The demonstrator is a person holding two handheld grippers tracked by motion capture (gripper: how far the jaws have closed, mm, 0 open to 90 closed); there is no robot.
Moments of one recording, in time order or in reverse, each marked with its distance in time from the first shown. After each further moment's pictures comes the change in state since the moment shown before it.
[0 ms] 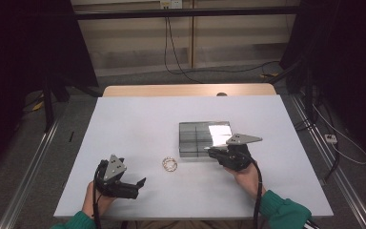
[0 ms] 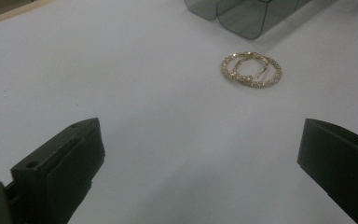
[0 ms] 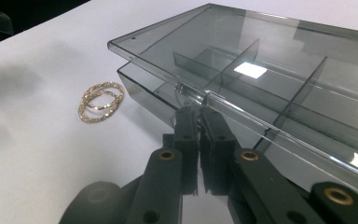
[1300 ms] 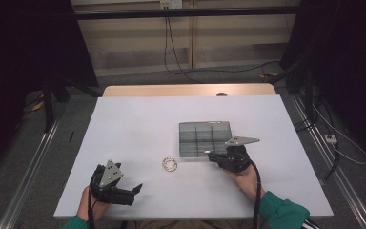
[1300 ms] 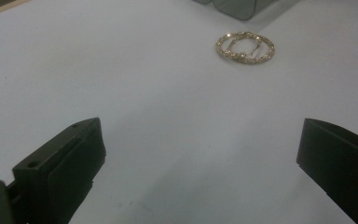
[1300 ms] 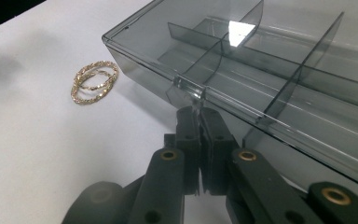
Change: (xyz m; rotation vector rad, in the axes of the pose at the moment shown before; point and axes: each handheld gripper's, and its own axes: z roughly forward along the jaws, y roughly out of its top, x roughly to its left) left arm 0.000 -0.016 -0.015 0.008 -0.006 0.021; right arm -0.004 -0.012 0.008 0.066 0.013 0.059
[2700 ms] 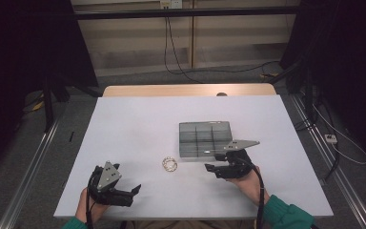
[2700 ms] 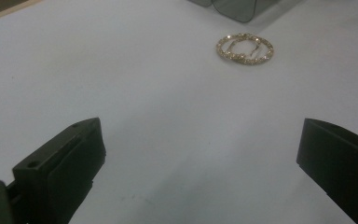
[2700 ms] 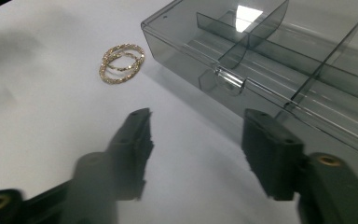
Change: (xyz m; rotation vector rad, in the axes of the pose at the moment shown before) left arm -0.001 -0.002 -0.006 -0.011 0.010 -0.005; right arm 0.020 0.004 -0.017 0.063 0.001 -0.076
